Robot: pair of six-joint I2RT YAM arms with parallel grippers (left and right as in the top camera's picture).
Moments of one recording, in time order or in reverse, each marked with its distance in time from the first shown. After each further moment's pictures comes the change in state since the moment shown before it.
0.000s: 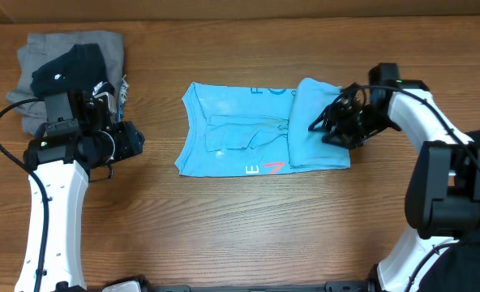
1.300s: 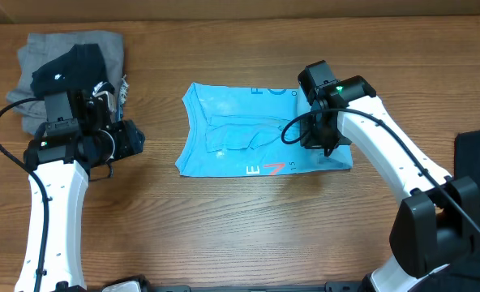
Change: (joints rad) left arm 0.000 0.000 0.000 0.018 0.000 0.000; right arm 0.376 -0.179 0.076 -0.180 0.752 0.146
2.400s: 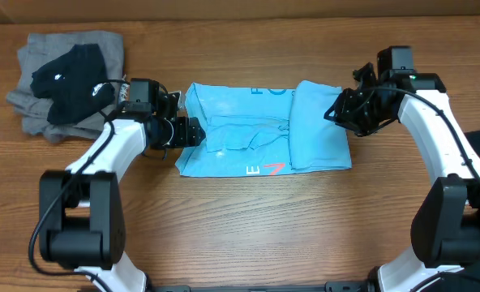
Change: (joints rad) left arm -0.269 0.478 0.002 0.367 0.105 0.017; right arm -0.359 0.000 -0.034 0.200 -0.561 -0.082
